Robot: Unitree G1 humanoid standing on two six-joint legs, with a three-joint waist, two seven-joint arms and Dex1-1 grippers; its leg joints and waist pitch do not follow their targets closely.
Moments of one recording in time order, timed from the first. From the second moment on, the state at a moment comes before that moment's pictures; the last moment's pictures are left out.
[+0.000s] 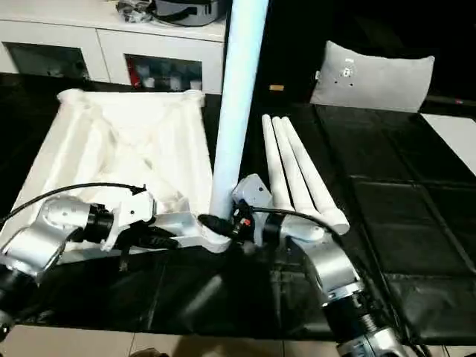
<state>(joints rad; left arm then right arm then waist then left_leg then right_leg) -0.48 0.58 -0.33 0.38 -0.04 0.10 -1.25 -0.35 -0.28 0.28 0.19 0.22 0.24 0.85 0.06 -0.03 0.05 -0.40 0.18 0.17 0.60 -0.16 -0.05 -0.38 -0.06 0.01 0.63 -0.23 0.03</state>
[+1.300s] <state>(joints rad) -0.25 0.53 -0.26 -0.25 0.04 0.77 -0.81 -0.49 -0.06 0.20 0.40 0.19 0.27 0.59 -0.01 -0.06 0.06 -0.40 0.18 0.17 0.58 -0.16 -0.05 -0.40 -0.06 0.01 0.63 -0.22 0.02</state>
